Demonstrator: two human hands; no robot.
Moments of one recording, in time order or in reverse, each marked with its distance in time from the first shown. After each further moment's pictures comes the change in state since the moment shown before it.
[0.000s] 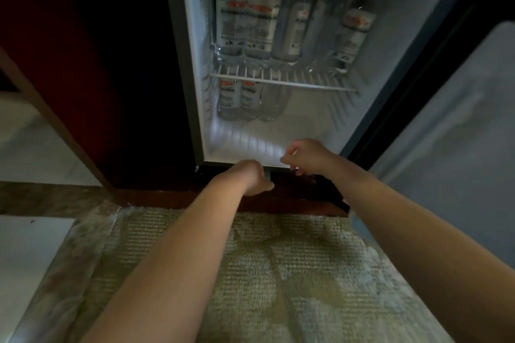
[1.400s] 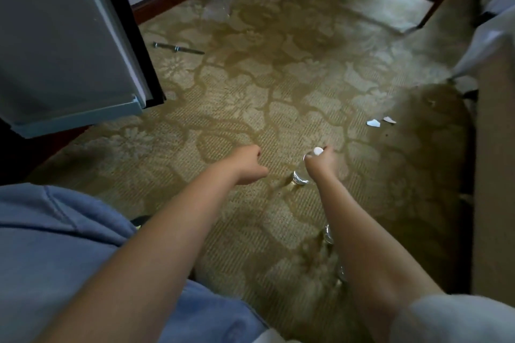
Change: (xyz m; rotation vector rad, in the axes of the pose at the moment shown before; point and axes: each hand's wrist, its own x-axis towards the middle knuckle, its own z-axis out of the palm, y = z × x) left_hand -0.365 0.357 0.382 0.363 -0.415 0.776; right_hand -0.653 0.407 0.129 0.696 1.025 1.310
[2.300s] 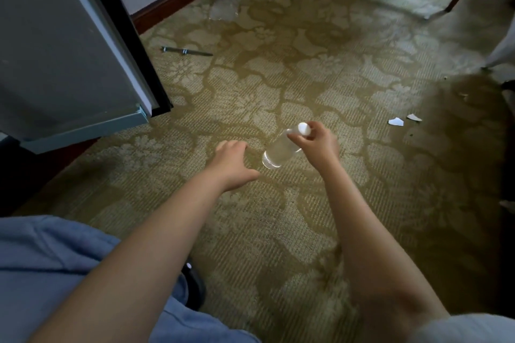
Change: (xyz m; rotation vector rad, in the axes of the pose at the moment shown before) left_hand 0.030 -0.032 -0.012 0.060 0.160 -0.050; right_hand 0.005 -0.055 0.001 0.168 -0.136 -0.410
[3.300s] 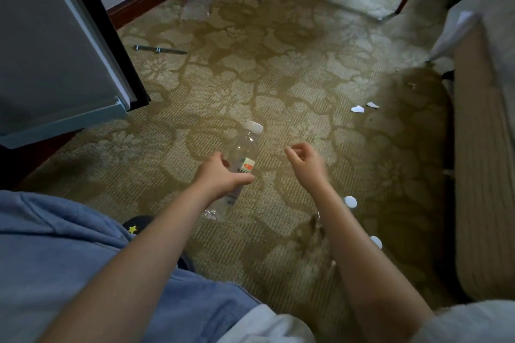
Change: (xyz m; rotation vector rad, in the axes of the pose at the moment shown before) left_hand -0.068 0.003 0.034 -0.488 0.012 -0.138; right_hand -0.101 0.038 -0.025 0.042 0.007 0.100
